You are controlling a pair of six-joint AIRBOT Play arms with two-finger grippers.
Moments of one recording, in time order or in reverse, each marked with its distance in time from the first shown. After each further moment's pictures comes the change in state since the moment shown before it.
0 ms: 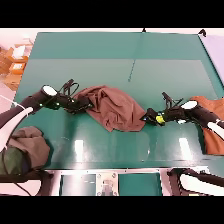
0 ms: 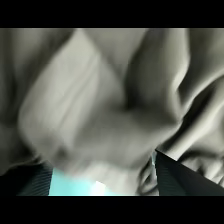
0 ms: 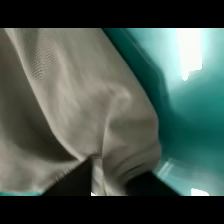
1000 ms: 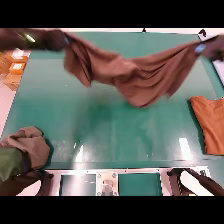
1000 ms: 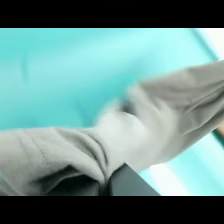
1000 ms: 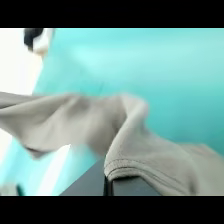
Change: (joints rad) left arm 0.005 0.405 0.706 0.296 -0.231 -0.040; right arm -0.310 0.329 0.824 0.082 0.364 -0.007
